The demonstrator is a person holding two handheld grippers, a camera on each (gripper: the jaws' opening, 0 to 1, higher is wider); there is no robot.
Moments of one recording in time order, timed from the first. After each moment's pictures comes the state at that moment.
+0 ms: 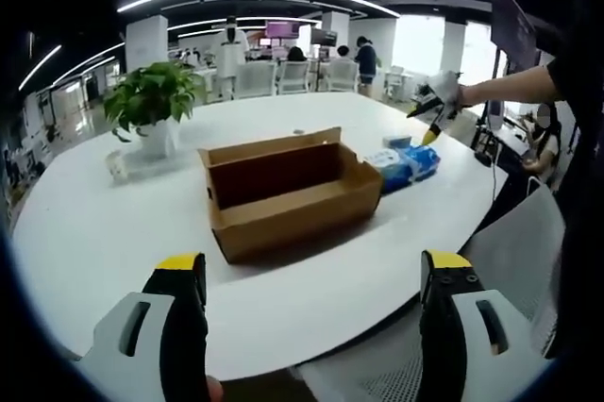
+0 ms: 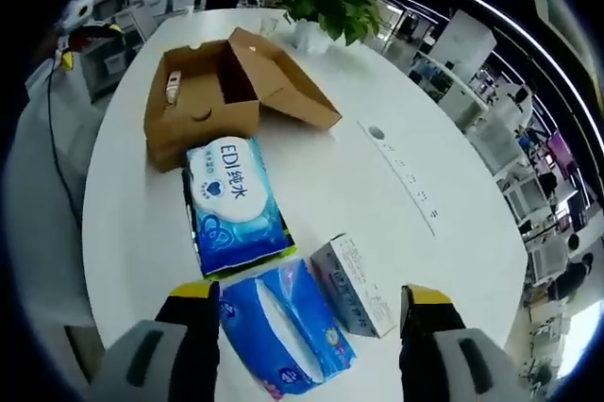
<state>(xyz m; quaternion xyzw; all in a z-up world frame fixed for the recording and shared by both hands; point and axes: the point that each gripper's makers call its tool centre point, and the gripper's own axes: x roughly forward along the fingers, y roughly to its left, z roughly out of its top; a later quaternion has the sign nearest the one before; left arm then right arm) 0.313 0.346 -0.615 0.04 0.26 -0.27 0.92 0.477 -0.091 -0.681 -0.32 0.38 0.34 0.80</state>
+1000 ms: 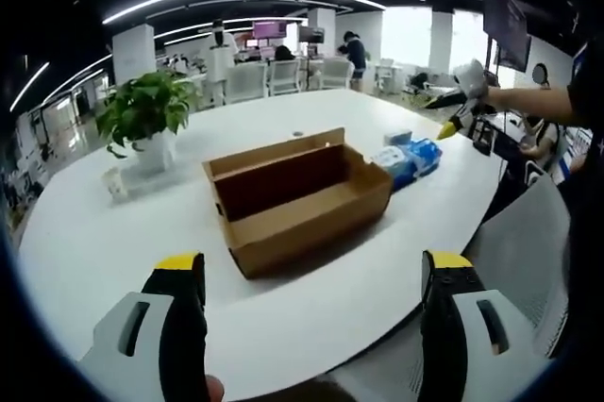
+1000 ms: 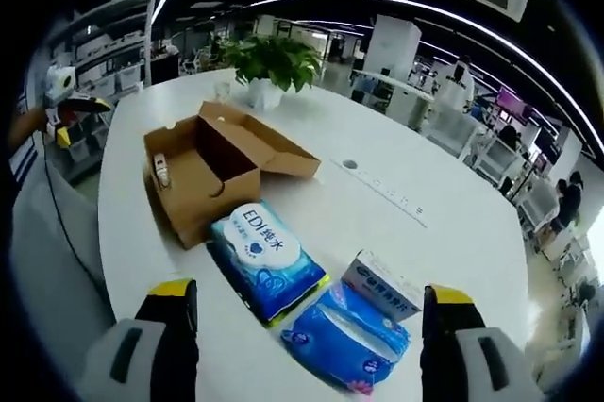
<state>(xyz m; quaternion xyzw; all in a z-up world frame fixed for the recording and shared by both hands) 0.341 0.360 -0.606 0.08 0.26 -0.30 0.92 0.433 -0.061 -0.641 -0.17 0.32 0.26 0.89</state>
